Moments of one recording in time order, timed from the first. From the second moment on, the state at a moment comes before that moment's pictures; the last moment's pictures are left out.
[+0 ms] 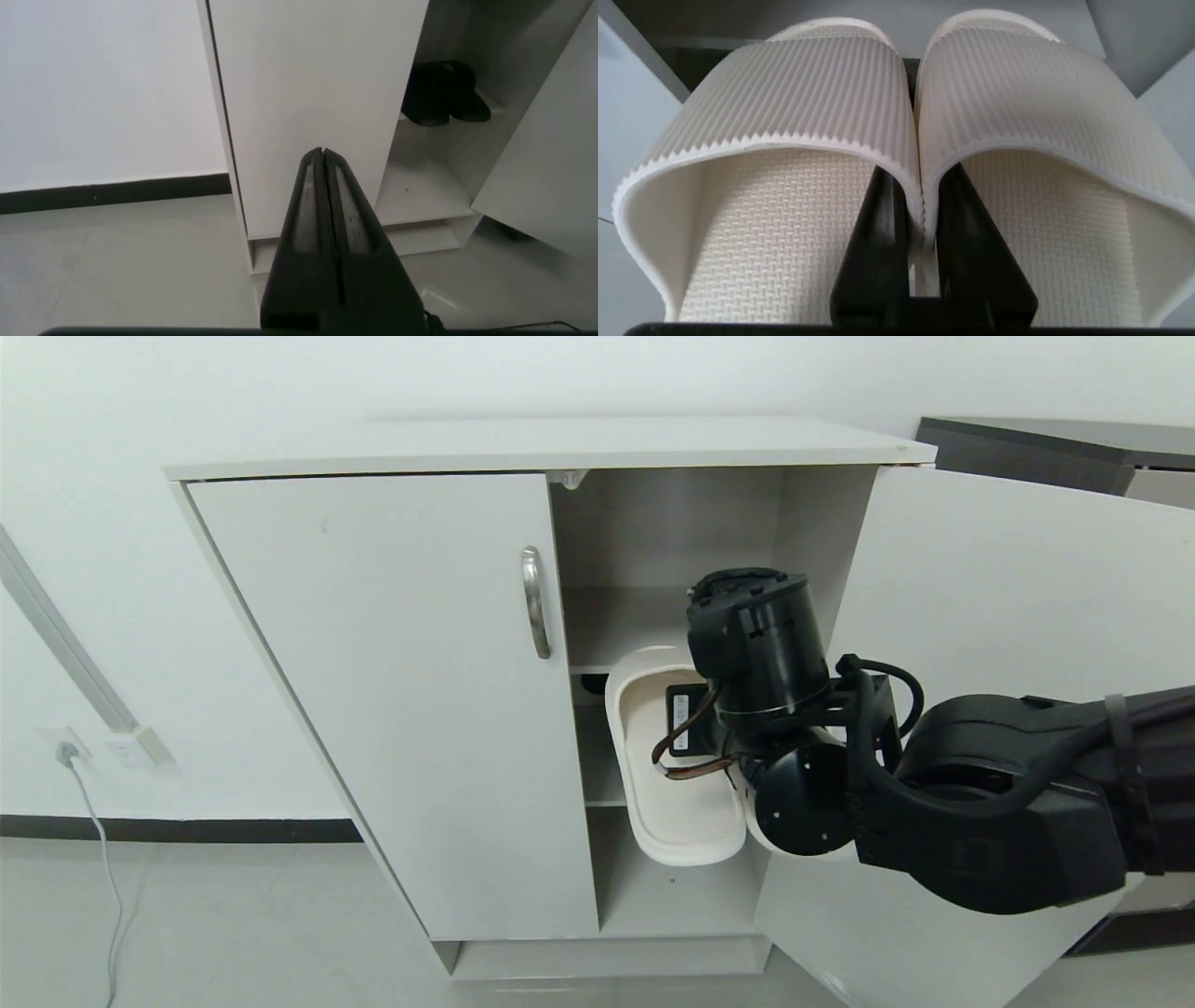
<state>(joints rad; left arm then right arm) 0.00 0.00 0.00 0.00 -0.08 0.00 0.93 1.89 -1.36 -0.20 -0.82 0.28</state>
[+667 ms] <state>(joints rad) 0.00 0.00 0.00 0.00 -0.08 0.00 0.93 1.89 -1.35 -0.21 -0.82 0.28</state>
